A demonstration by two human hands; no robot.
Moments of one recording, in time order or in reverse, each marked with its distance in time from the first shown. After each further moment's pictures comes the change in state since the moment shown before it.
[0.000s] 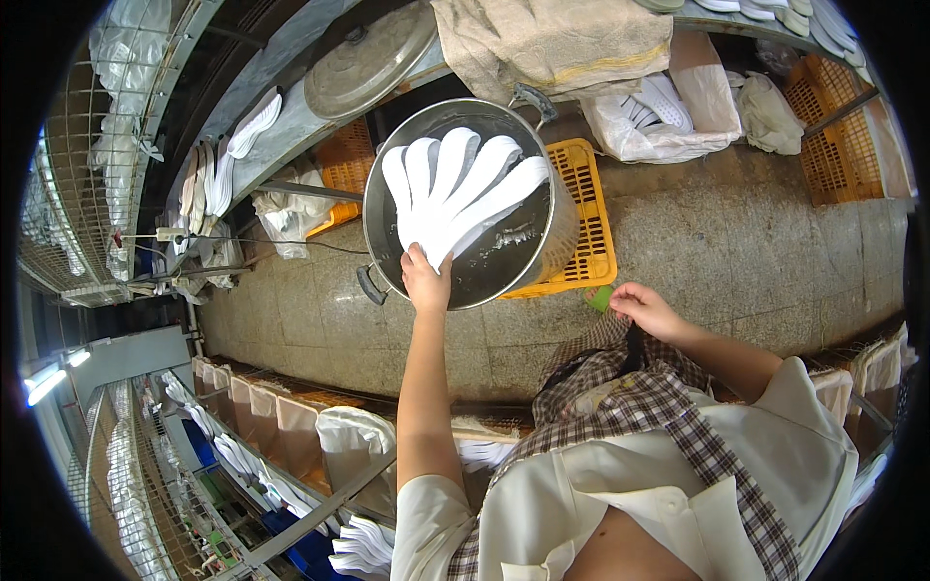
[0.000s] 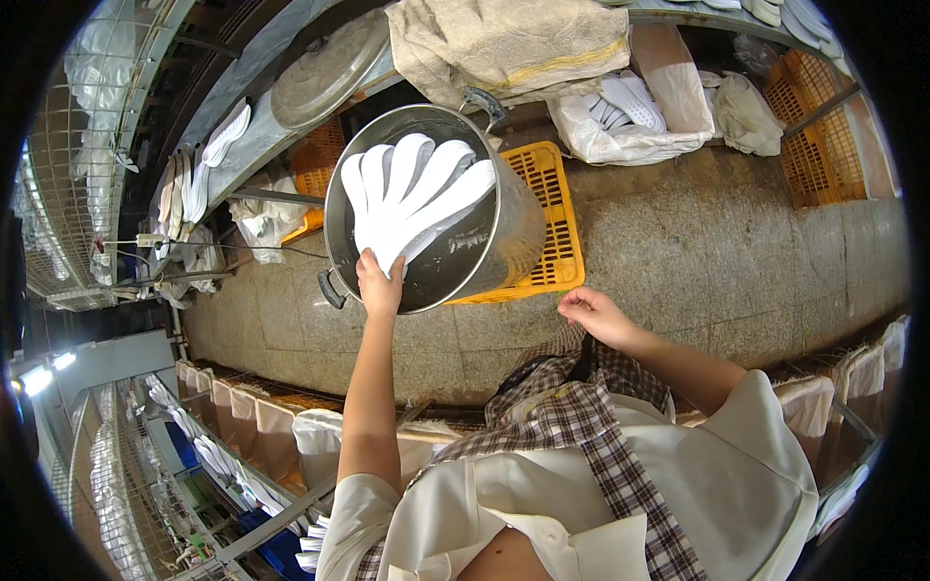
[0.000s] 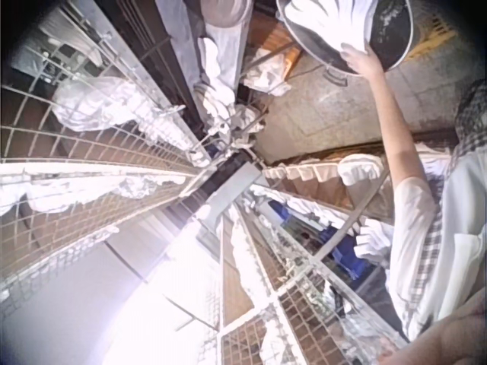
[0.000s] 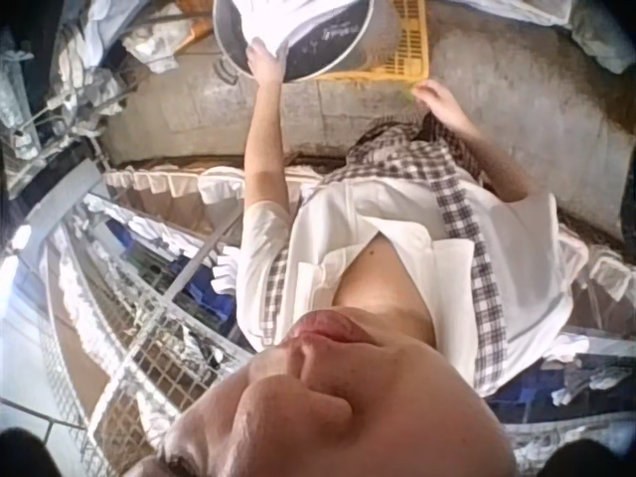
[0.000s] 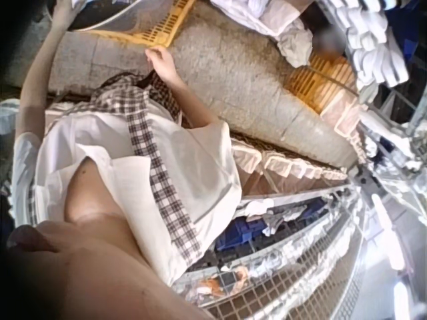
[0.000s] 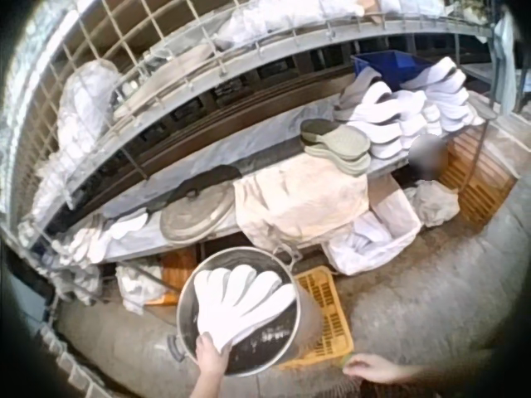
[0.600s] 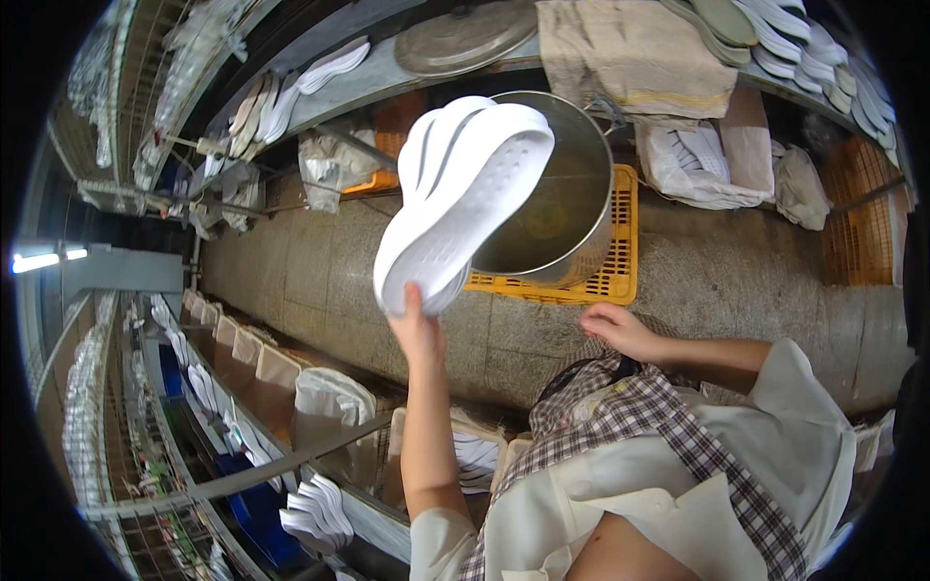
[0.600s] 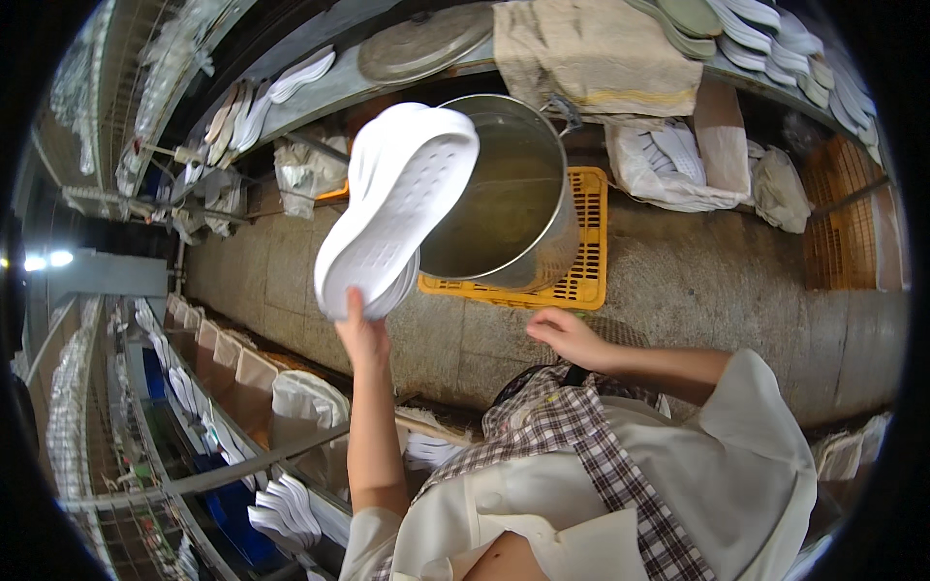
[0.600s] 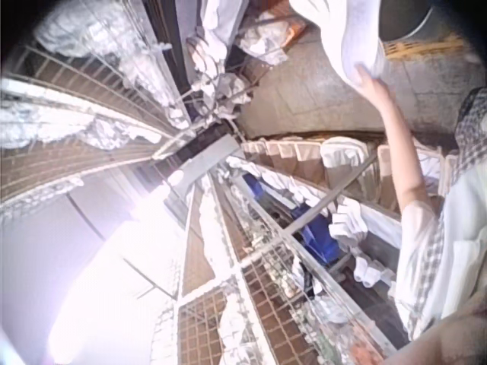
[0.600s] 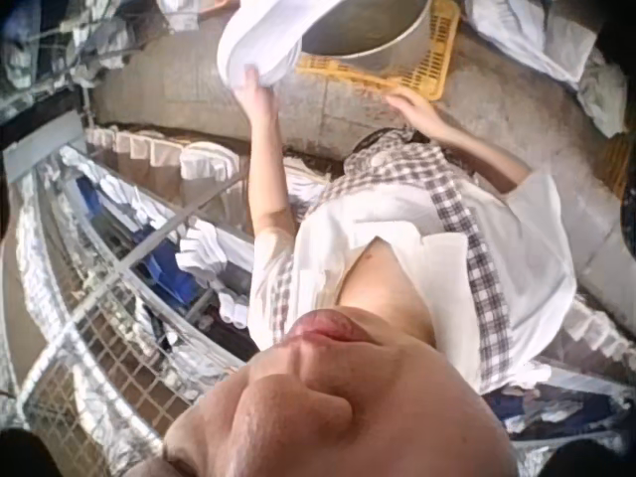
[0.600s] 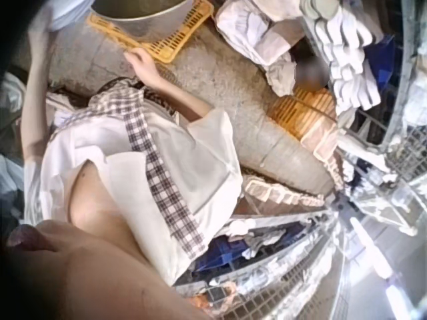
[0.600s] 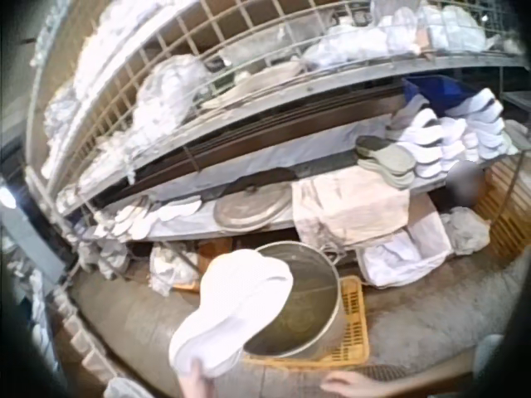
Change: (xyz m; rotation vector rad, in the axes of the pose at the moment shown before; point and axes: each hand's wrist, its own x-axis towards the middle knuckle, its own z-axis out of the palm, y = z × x) left_hand -0.114 -0.006 -0.123 -1.573 0.416 -0.330; right_hand -0.002 -0.042 0.096 -0.117 -0.312 -0.044
